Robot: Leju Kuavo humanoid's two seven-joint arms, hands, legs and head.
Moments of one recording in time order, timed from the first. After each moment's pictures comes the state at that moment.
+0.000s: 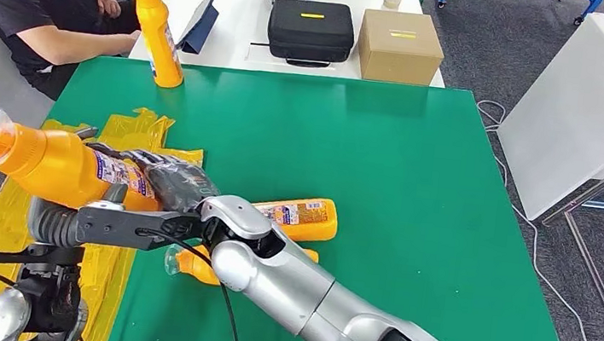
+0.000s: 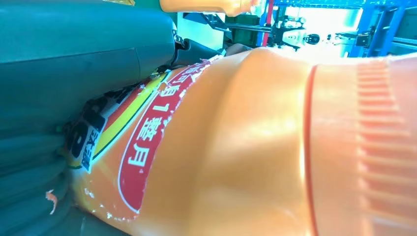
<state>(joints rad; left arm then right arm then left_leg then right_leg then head) -0.10 -0.05 -0.21 -1.78 0.35 0.08 -0.17 -0.72 0.28 0.92 -1.03 0.54 0.06 0.25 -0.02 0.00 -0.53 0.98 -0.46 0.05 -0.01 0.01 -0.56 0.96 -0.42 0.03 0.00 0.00</state>
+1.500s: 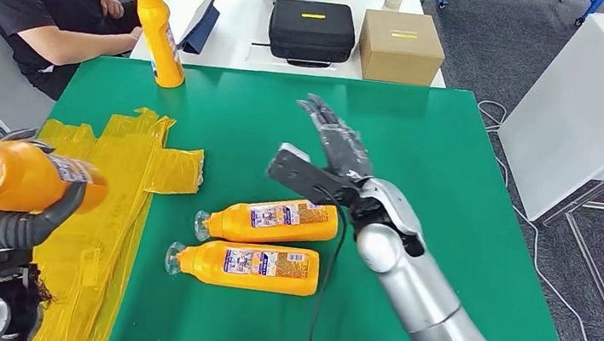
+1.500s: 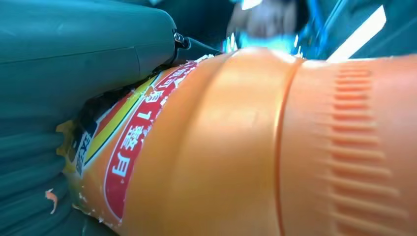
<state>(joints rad) -0.06 0.03 -0.07 -1.77 -0.08 0.28 -0.33 -0.48 -0.09 0.49 -1.50 0.62 0.06 0.15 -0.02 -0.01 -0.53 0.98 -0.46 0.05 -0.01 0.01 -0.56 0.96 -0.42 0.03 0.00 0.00</state>
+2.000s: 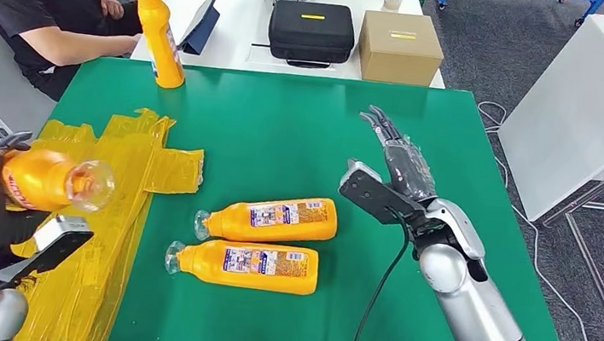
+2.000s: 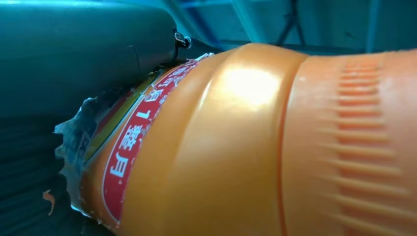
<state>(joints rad) -0.13 0.11 -0.05 -1.63 -1.02 0.68 -0.23 -0.37 -0.28 0.38 -1.62 0.50 0.05 0.08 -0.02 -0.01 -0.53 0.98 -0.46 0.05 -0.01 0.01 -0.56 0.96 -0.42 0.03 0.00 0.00</state>
